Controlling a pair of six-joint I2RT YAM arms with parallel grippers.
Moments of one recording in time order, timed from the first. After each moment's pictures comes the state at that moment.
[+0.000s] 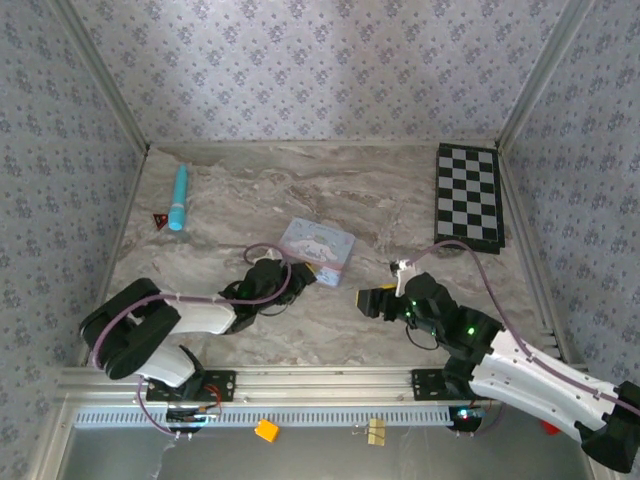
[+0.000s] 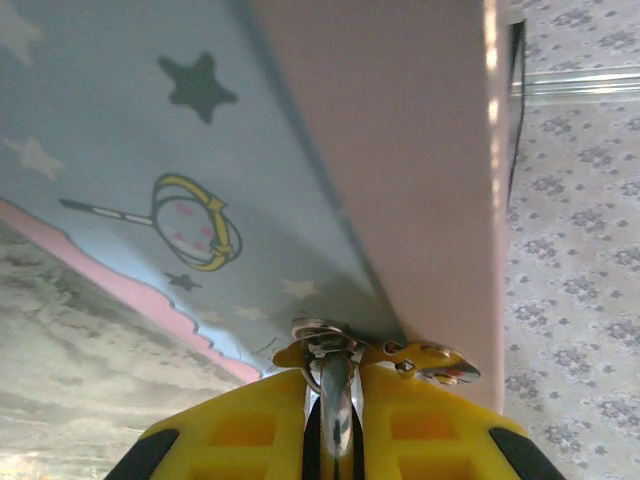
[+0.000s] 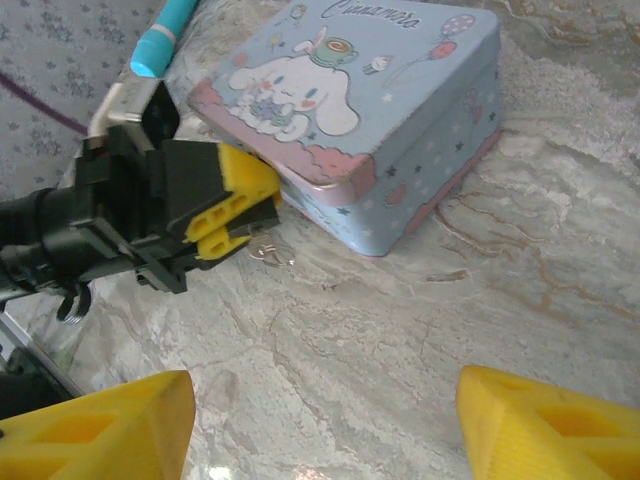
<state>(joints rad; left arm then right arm) -0.84 1.47 0.38 0.62 0.02 -1.47 0.92 0.60 0.43 -0.35 0.08 0.67</state>
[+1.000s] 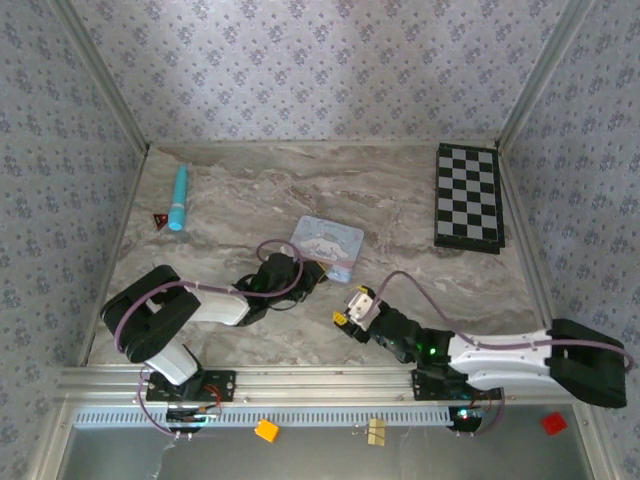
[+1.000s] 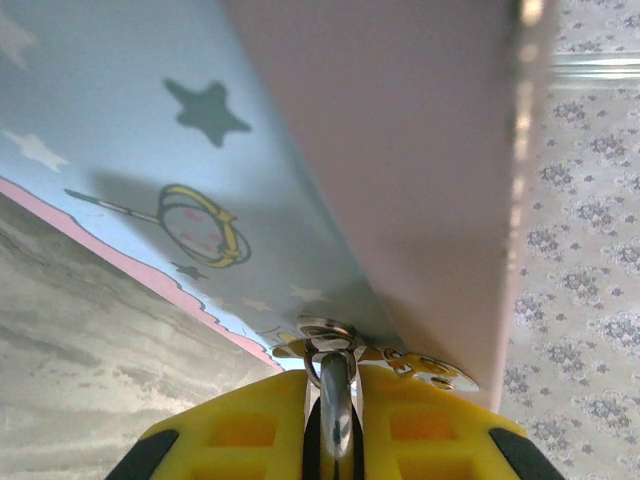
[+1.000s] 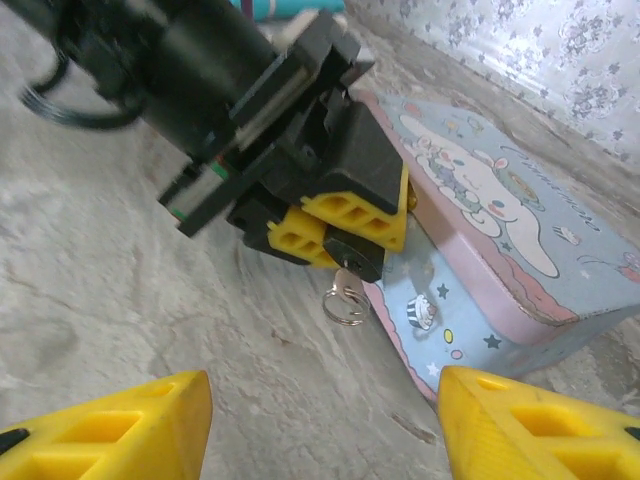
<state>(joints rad) -0.86 1.58 0.48 0.62 0.06 -1.53 1.24 1.03 0.14 0.55 0.47 -0.14</state>
